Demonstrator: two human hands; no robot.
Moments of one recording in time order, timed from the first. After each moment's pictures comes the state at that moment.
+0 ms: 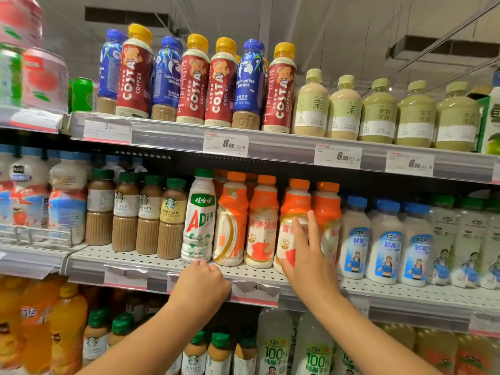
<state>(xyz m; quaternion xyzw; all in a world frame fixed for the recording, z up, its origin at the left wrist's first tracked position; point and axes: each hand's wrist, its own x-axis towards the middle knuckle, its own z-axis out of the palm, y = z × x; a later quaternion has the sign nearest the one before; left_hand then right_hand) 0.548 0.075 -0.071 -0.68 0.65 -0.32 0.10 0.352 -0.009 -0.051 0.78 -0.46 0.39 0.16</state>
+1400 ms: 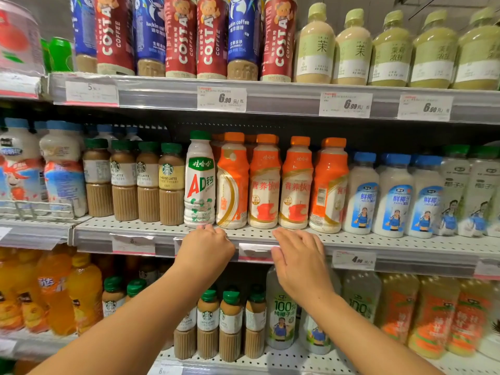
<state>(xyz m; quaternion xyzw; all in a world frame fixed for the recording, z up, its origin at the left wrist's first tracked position) 0.549 0.084 -0.075 -0.69 0.63 -0.35 0.08 0.363 0.009 -0.120 0.82 -0.40 0.38 0.15</state>
